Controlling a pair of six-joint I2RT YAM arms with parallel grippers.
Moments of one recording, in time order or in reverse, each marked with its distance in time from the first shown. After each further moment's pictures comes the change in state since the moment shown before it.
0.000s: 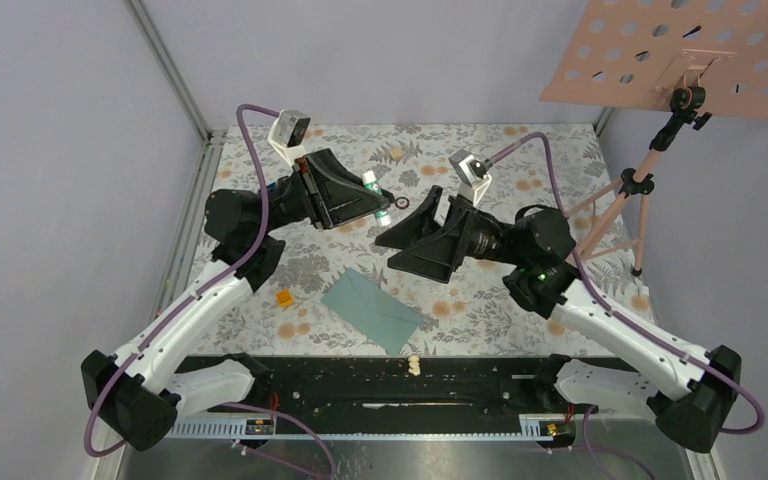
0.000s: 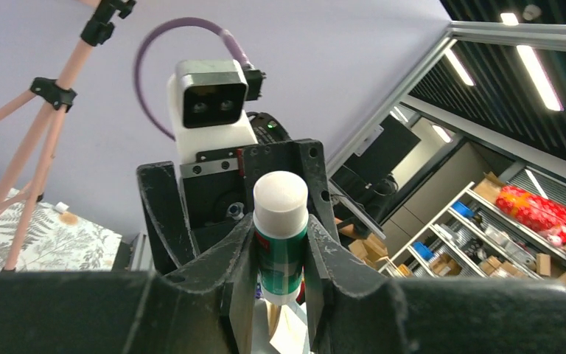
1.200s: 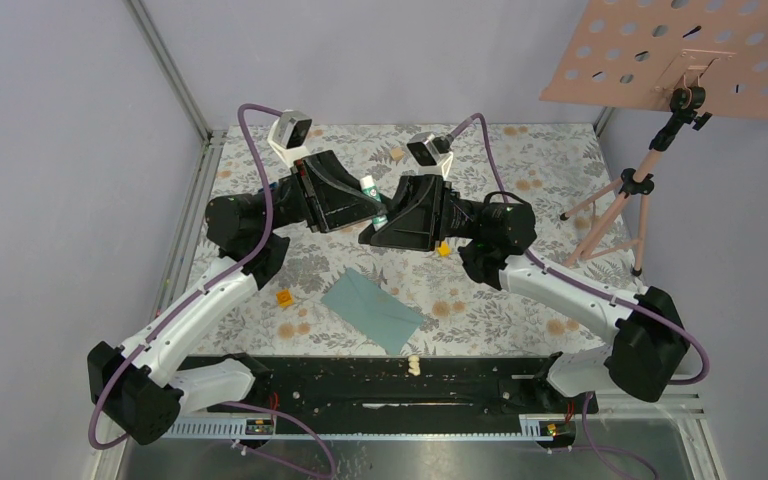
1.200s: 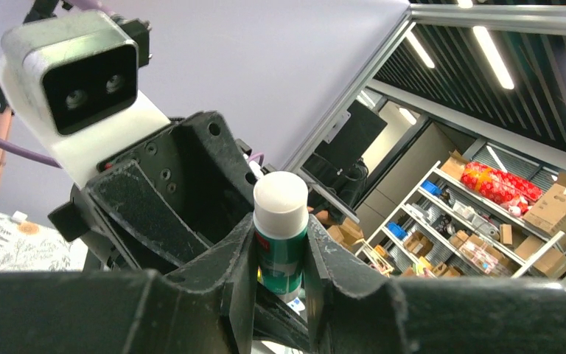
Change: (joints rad) left arm -0.005 0.042 -0.014 0.220 0.048 -0.145; right arm -0.008 0.362 0.095 0.713 -0.143 0.595
